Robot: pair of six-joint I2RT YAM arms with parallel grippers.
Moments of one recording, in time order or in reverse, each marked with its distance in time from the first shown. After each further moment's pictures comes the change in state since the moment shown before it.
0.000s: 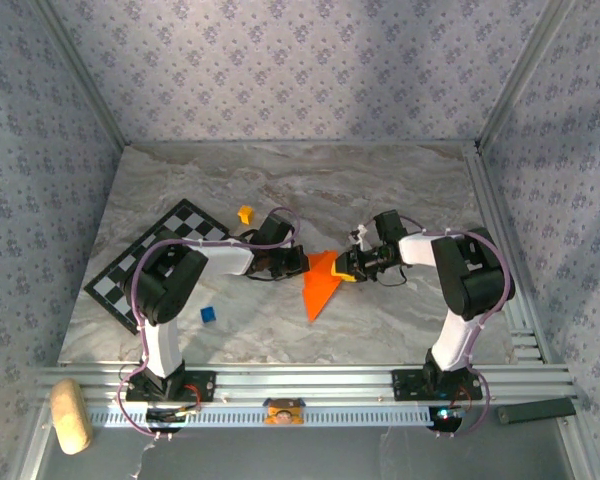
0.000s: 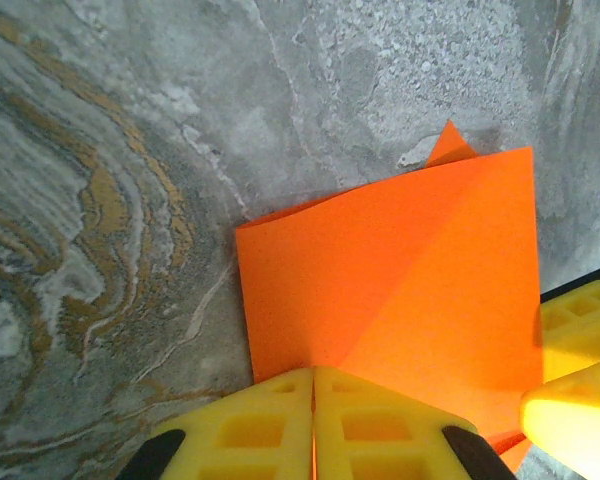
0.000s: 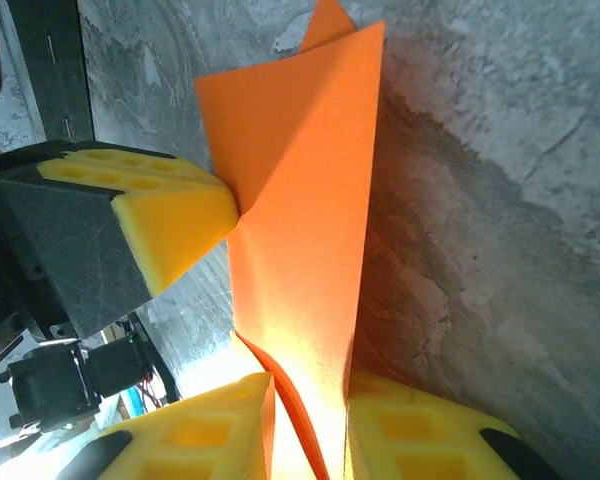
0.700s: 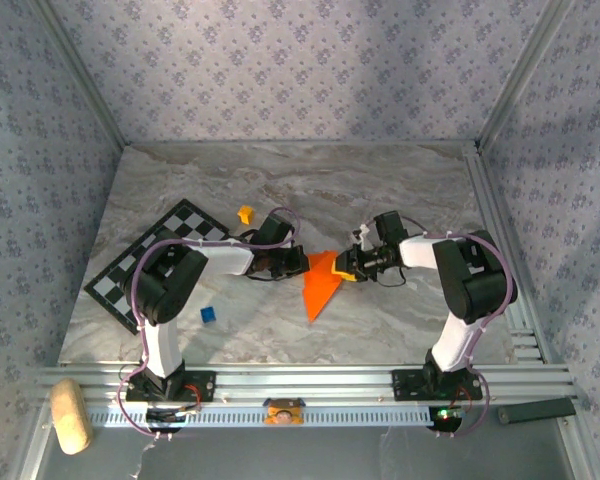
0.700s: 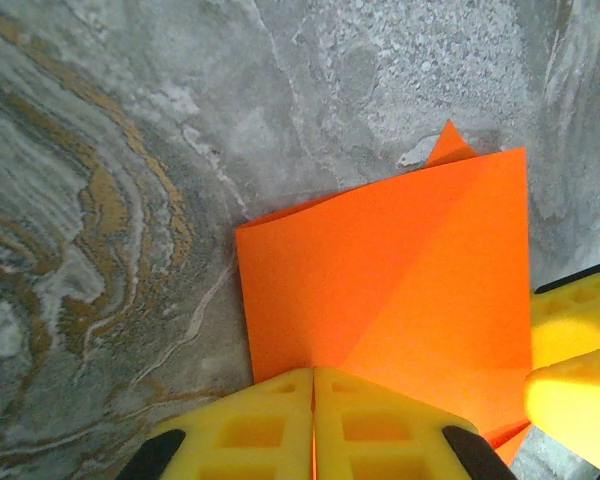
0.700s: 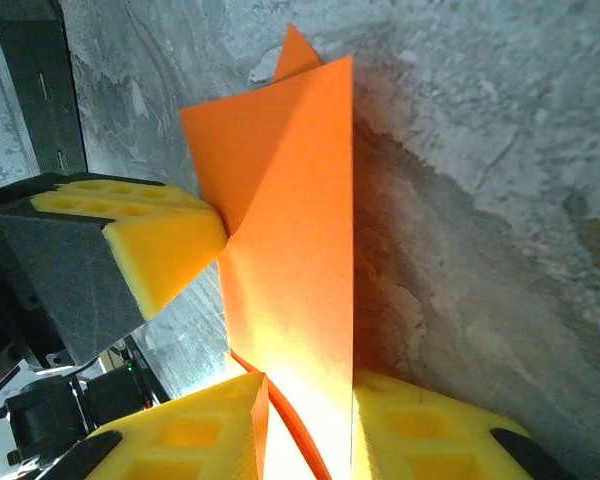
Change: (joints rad) left arm 0.000 0.000 0.000 0.000 -0.001 0.000; right arm 0.004 -0.027 -0.029 0.053 0.053 0.084
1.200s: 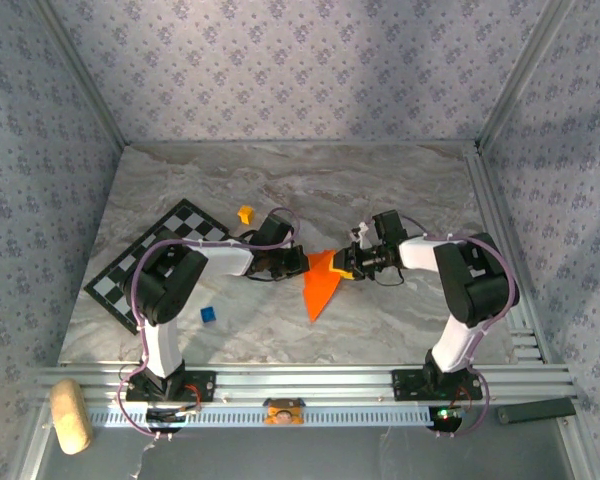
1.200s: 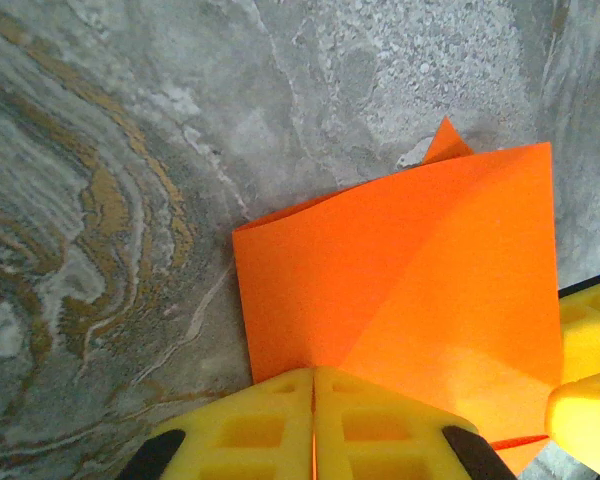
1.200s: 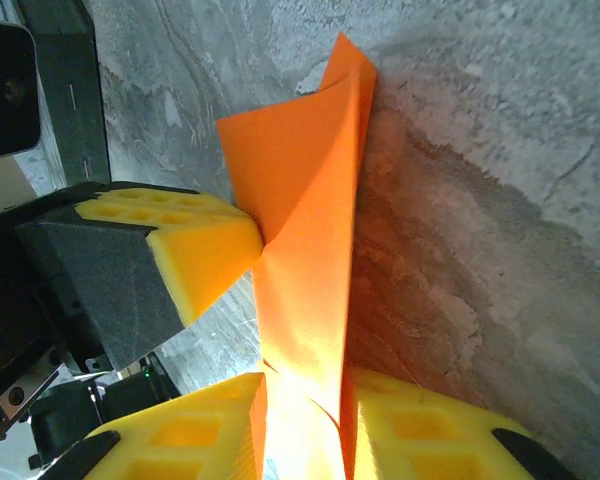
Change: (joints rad) left arm 0.000 -0.002 -0.007 0.012 0.000 -0.003; right arm 0.018 -0.019 -0.009 0.053 -0.006 0.063
